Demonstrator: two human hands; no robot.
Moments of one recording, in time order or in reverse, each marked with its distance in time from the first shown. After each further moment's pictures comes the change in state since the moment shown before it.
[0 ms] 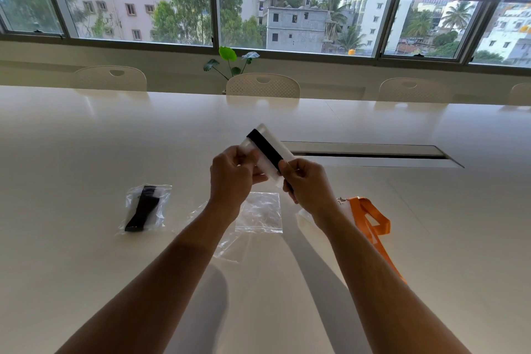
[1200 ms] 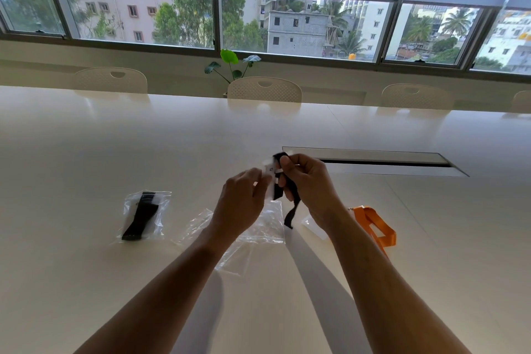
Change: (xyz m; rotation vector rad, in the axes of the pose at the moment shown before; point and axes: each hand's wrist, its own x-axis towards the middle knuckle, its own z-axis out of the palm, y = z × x) left_hand 0.009 -0.040 -0.006 0.623 -0.125 0.555; right_hand 0.015 -0.010 0.002 0.279 -0.109 -0.048
